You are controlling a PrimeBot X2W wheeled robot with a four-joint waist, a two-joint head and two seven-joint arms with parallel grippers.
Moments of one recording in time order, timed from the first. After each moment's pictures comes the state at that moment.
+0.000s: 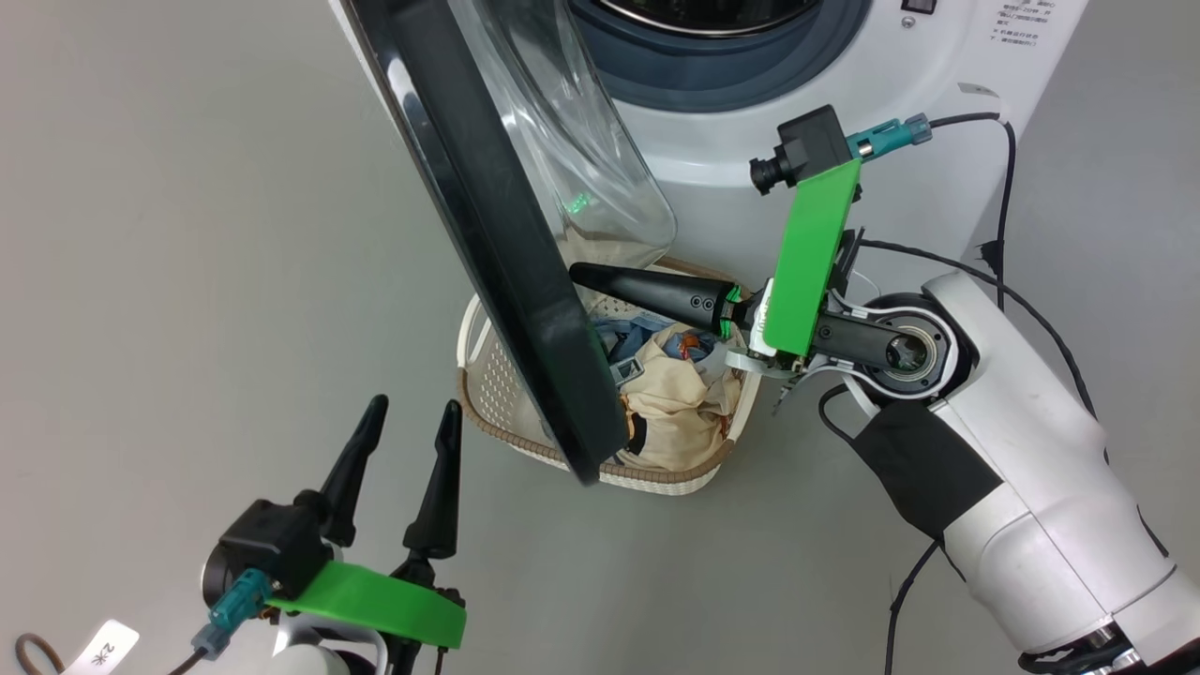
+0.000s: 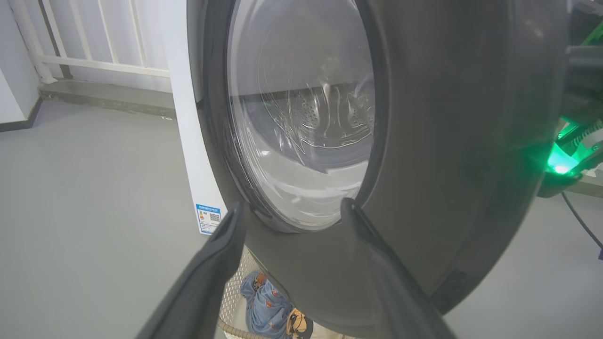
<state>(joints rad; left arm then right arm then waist) -0.18 0.03 -0.23 0.13 -0.34 -0.13 -0.26 -0.87 -0.15 0.56 0.49 1.59 0.13 0.71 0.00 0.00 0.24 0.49</state>
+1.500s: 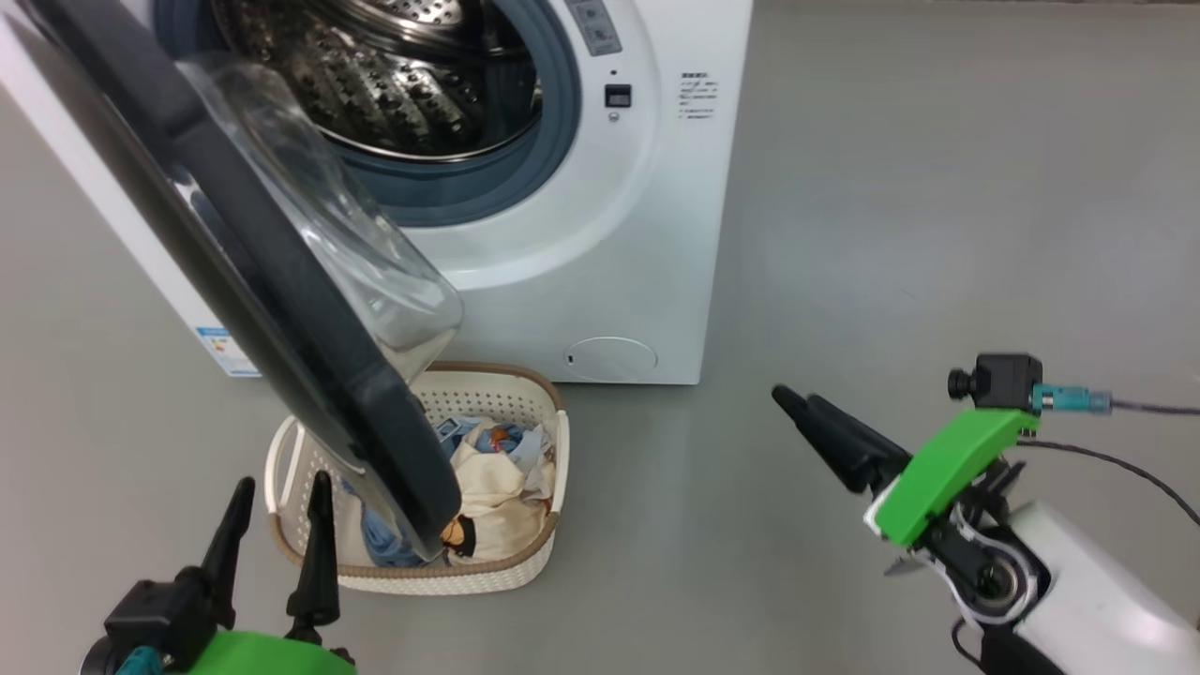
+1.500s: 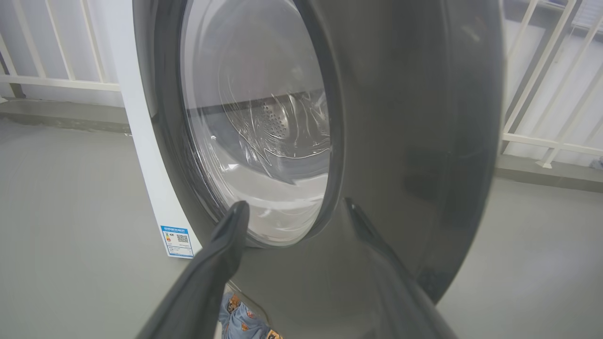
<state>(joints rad) -0.05 0.06 -0.04 0.14 -0.29 -0.13 -0.26 -0.50 -0.39 0.66 0.49 1.41 0.13 0.07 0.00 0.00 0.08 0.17</state>
